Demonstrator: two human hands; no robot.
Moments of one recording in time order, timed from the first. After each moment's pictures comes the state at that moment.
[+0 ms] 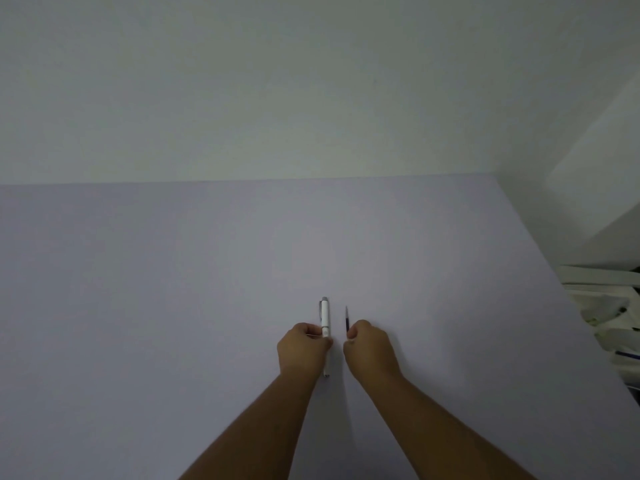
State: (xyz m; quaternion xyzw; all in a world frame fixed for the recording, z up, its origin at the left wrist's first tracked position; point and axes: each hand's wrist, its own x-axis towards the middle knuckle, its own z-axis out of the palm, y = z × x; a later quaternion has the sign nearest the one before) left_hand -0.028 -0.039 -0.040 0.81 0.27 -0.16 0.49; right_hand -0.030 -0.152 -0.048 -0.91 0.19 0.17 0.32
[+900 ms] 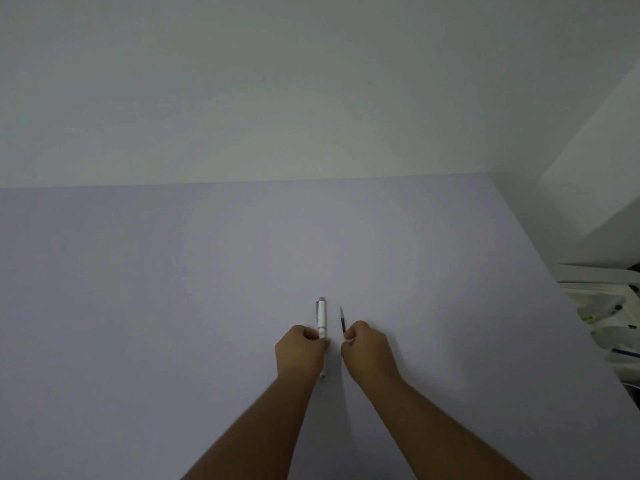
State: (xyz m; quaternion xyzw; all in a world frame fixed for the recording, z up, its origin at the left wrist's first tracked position) left_hand -0.030 -0.039 -0.046 0.83 0.26 -0.15 0.46; right_hand -0.039 -0.155 -0.043 -0.91 0.18 0.16 0.35
